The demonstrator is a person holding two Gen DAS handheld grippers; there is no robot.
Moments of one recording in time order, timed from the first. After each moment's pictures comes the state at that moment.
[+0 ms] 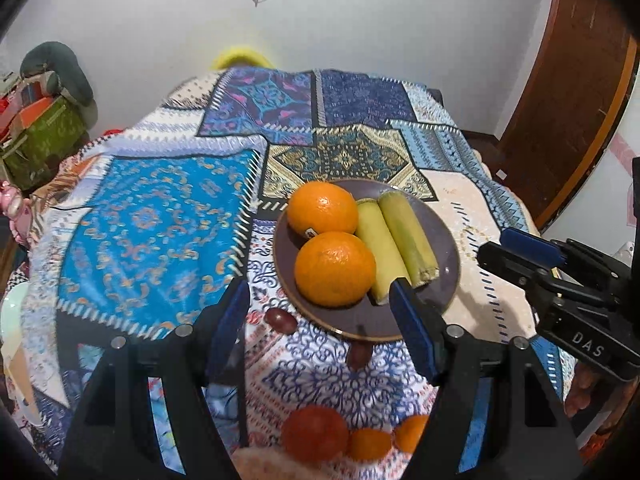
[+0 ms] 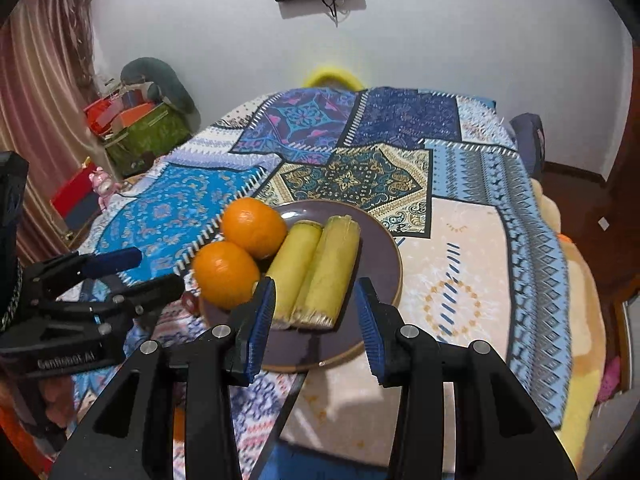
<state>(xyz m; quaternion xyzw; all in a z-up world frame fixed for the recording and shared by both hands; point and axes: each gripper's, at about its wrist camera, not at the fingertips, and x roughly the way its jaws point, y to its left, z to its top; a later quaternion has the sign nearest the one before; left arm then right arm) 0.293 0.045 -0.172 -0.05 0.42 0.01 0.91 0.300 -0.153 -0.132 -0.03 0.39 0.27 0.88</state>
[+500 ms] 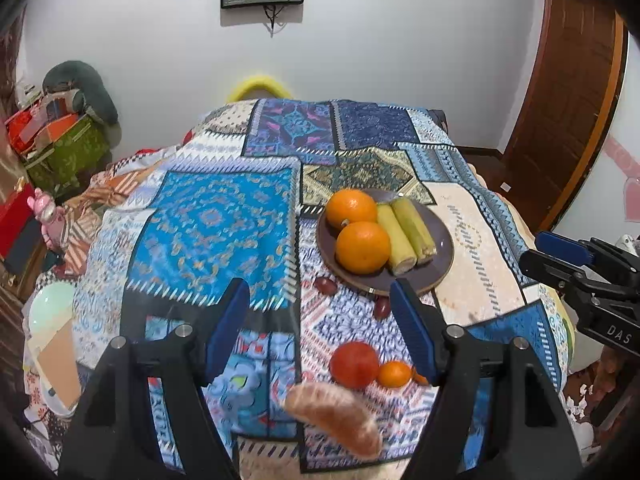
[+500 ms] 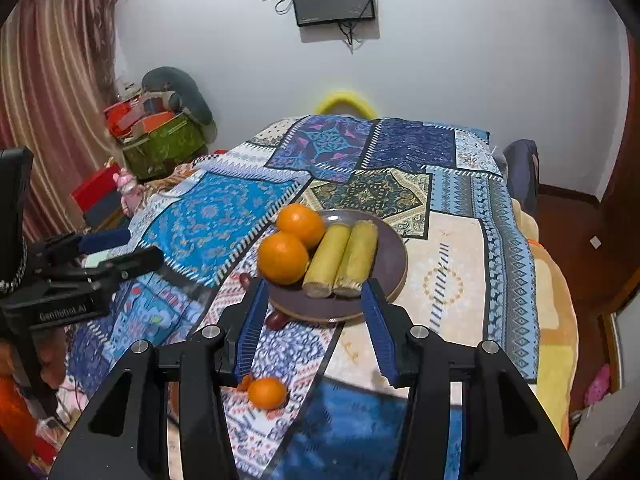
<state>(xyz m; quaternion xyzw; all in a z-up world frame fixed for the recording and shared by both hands) 0.211 0.072 -0.132 -0.04 0.39 0.03 0.92 0.225 -0.157 -0.089 -0.04 0.36 0.28 0.89</state>
